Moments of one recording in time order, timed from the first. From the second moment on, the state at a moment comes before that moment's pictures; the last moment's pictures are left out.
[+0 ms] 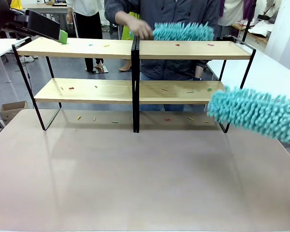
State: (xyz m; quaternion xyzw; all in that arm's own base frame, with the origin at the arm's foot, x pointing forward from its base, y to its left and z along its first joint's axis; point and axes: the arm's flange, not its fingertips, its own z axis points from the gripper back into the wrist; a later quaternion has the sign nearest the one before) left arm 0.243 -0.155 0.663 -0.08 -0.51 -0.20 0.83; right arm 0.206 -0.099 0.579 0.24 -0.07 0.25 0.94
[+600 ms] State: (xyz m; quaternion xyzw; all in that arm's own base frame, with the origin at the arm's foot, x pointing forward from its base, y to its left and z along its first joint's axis) left arm 0.243 -0.155 0.663 -0.08 -0.51 -0.20 0.83; right arm 0.251 0.005 0.492 0.15 -0.01 0.36 0.92
